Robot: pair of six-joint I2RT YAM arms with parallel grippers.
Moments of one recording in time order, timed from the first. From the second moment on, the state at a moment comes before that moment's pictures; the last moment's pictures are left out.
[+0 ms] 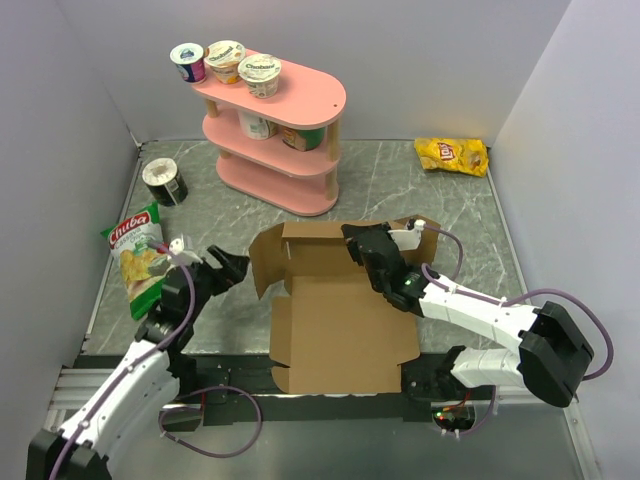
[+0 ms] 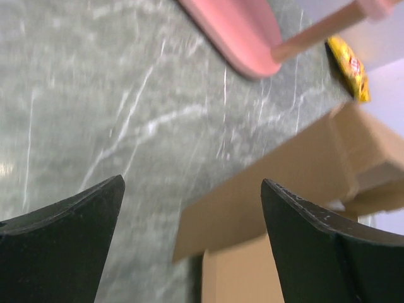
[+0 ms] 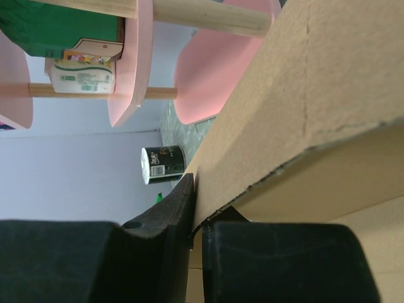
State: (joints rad) left arm -0.34 0.63 0.27 0.06 -0.09 -0.78; right arm 0.82 1.22 0.70 0.10 0.65 1.52
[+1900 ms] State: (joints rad) left arm -0.83 1.07 0.38 -0.19 -0.28 -0.99; right arm 0.82 1.19 0.69 0.07 0.67 1.52
